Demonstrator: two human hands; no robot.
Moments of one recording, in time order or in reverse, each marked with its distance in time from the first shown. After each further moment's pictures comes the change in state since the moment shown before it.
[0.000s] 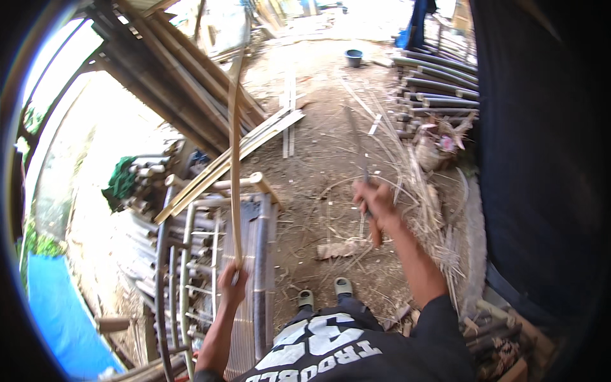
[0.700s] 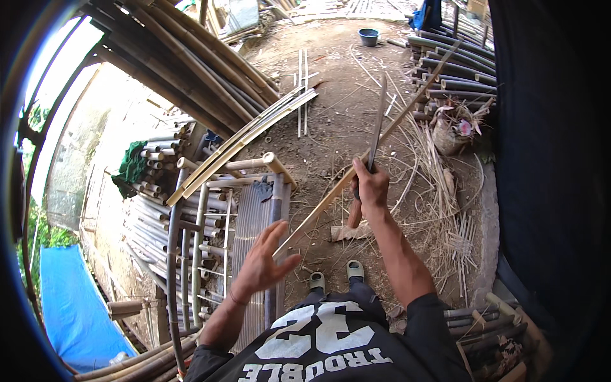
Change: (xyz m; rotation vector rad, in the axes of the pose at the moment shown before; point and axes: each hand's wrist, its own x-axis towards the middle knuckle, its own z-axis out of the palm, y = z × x) left_hand 0.051 0.121 0.021 0.270 -0.411 0.312; right_hand 0.006 0.020 0.071 0.215 0.307 -0.106
